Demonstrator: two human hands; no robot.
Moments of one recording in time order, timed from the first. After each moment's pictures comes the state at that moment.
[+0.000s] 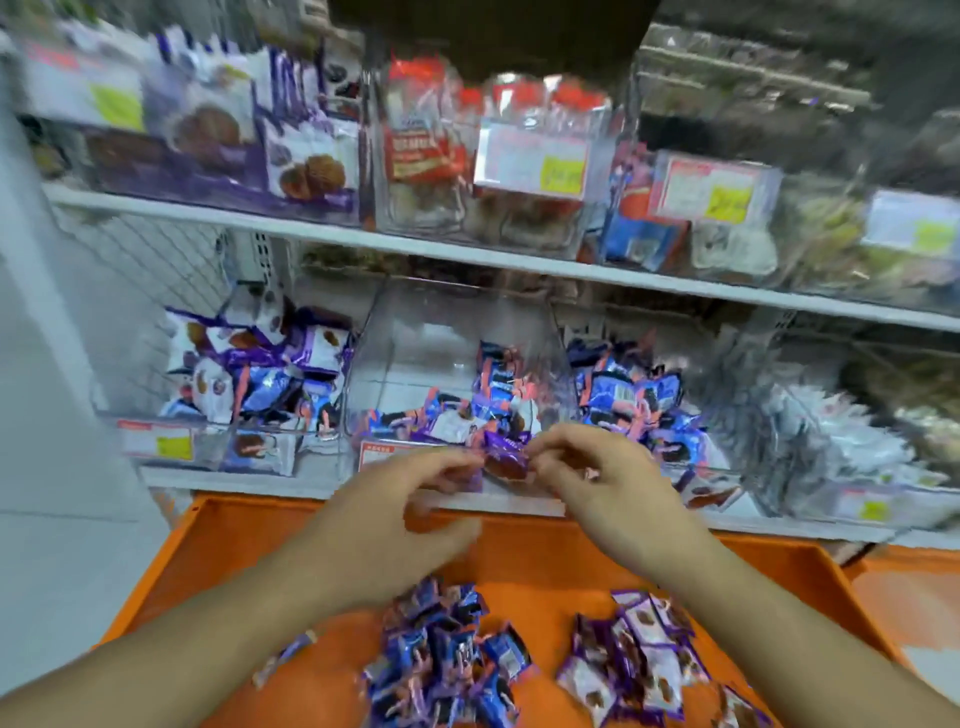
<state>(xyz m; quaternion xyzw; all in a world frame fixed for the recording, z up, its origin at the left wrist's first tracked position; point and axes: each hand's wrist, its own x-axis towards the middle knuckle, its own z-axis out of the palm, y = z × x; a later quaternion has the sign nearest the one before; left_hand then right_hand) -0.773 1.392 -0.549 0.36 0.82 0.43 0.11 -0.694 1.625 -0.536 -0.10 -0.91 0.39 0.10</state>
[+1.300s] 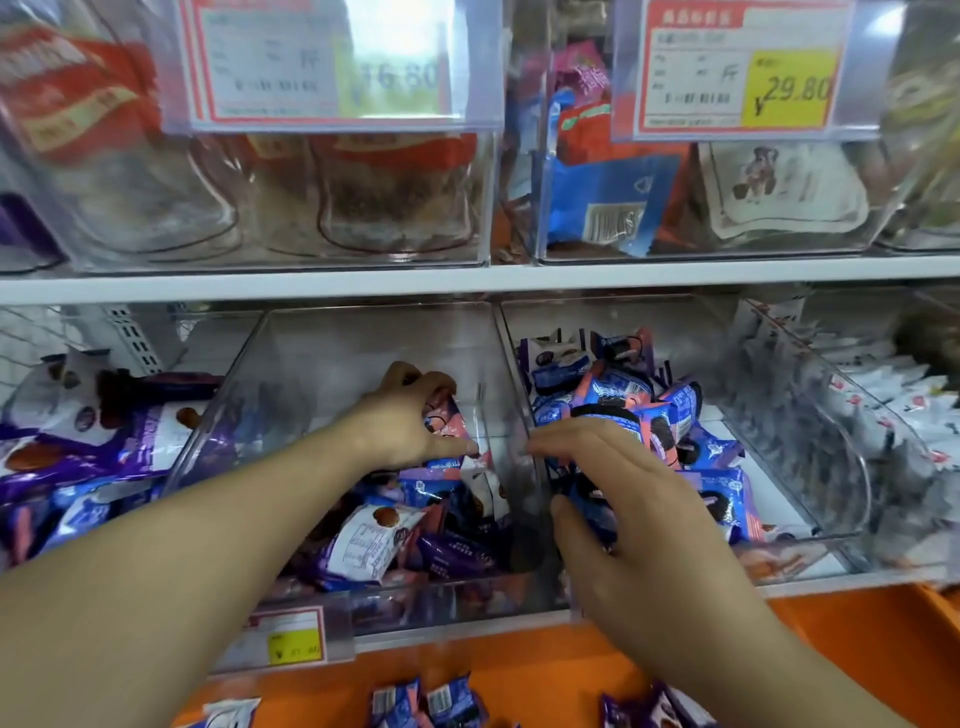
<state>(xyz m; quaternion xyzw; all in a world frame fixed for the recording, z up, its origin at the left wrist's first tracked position) -1.017 1.586 -0.609 0.35 0.92 0.15 0.12 -0.742 1.701 -0.557 -0.07 -0.93 0.30 0.19</state>
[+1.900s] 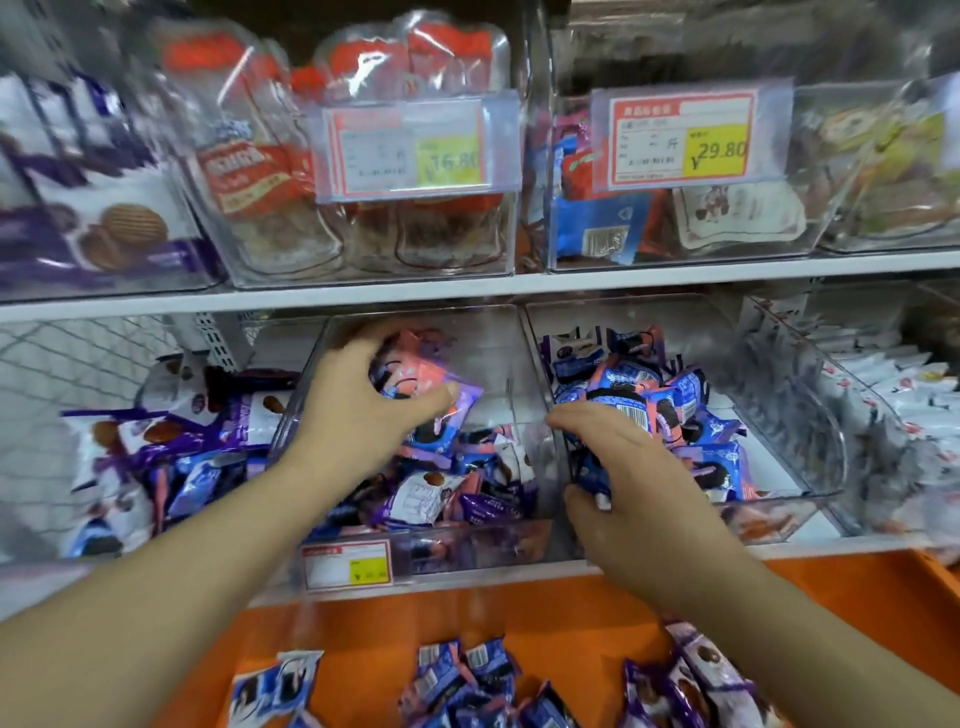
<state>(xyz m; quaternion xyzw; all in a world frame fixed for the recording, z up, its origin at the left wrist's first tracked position) -0.928 1.499 -0.536 0.30 0.82 0.47 -0.10 -0.733 1.692 -0.551 -0.09 -0.95 0.25 0.14</state>
